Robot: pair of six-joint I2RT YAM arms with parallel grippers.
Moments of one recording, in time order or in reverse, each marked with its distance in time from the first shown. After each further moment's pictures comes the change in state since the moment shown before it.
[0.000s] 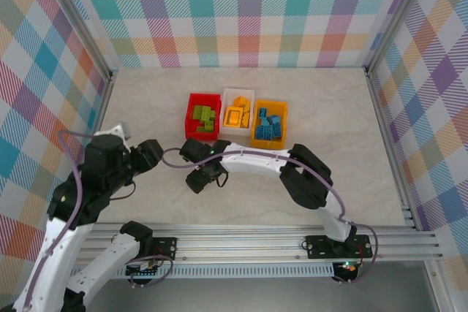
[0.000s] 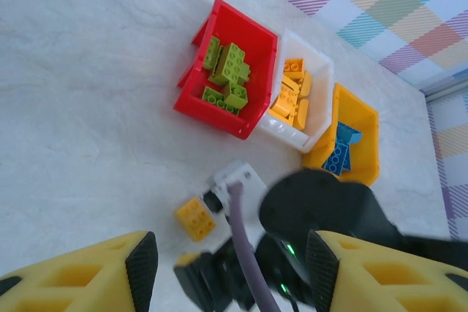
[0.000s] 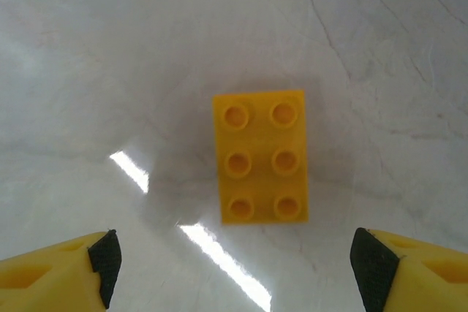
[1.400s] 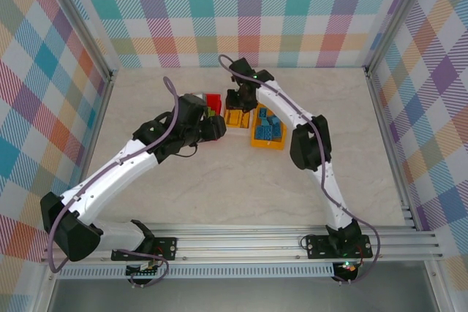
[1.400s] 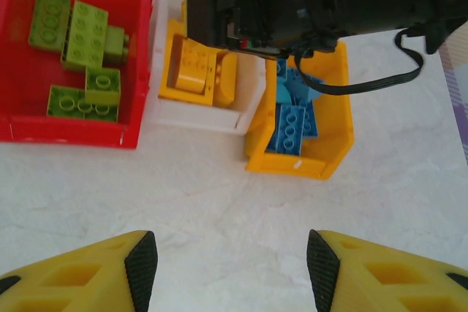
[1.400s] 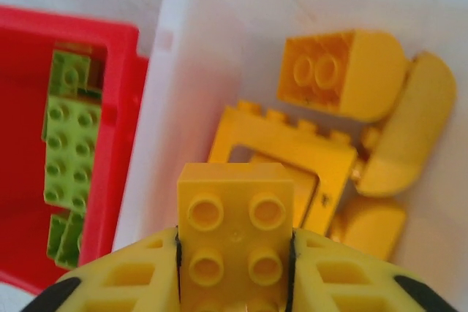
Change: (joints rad) left arm -0.307 0.654 0.156 0.378 -0.057 0.031; right arm -0.540 0.326 0.732 -0.237 -0.173 0.185
